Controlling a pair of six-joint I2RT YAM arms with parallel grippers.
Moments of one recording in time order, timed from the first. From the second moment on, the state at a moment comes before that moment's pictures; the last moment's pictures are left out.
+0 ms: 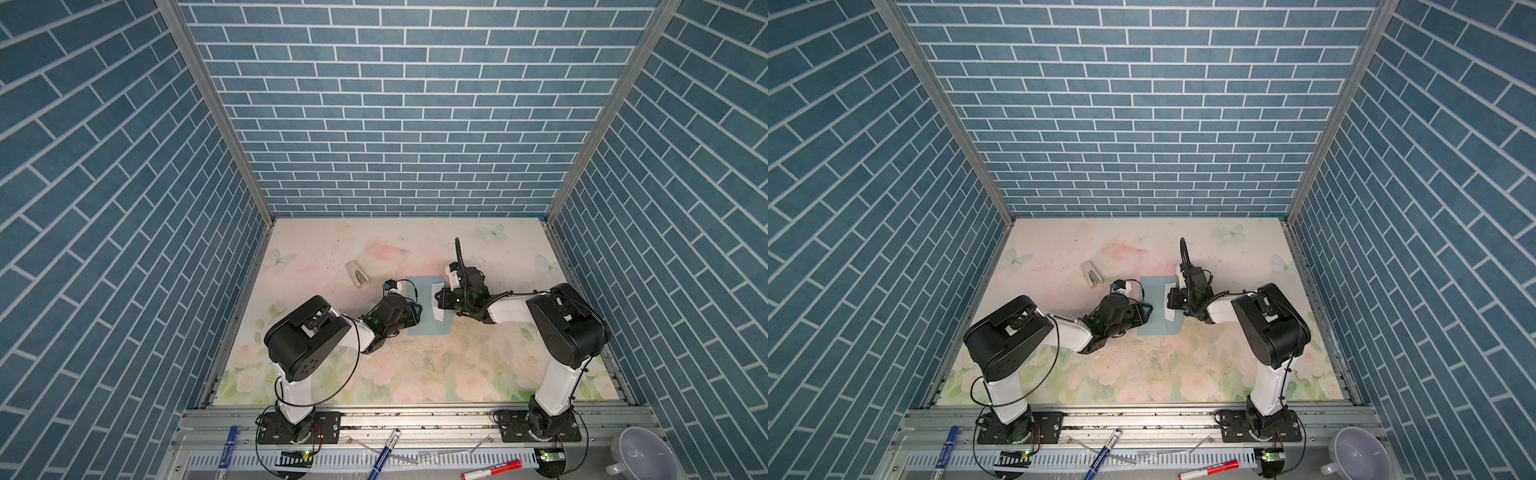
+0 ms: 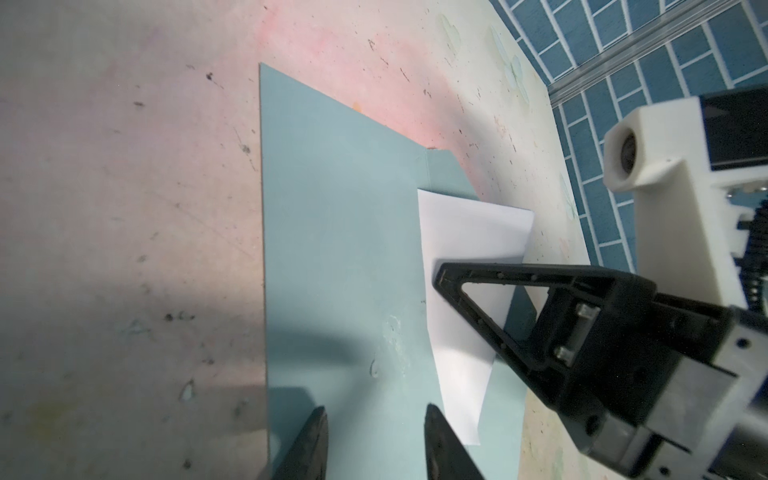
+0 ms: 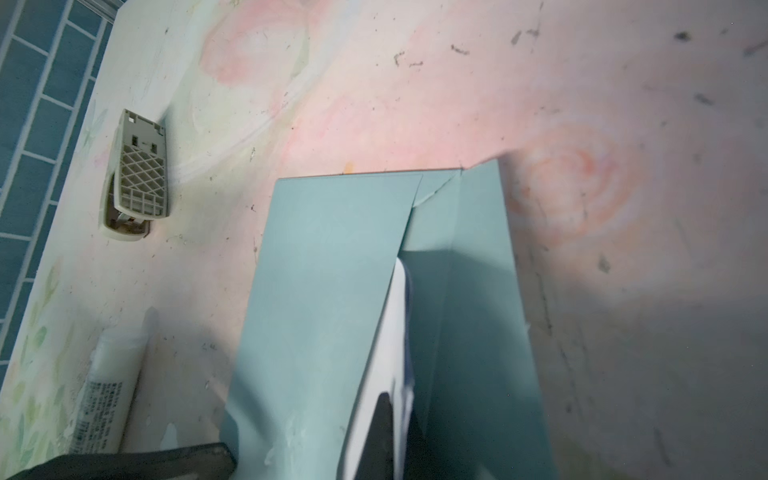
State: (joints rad) left arm -0.78 1.85 0.67 0.61 0.00 -0.94; right arm 0.54 1.84 0.81 0.28 -0.26 0.50
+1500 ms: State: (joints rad) left arm -0.70 1.66 0.67 0.40 -0.01 -0.81; right arm 0.58 1.72 1.05 -0.26 -0.16 0.48
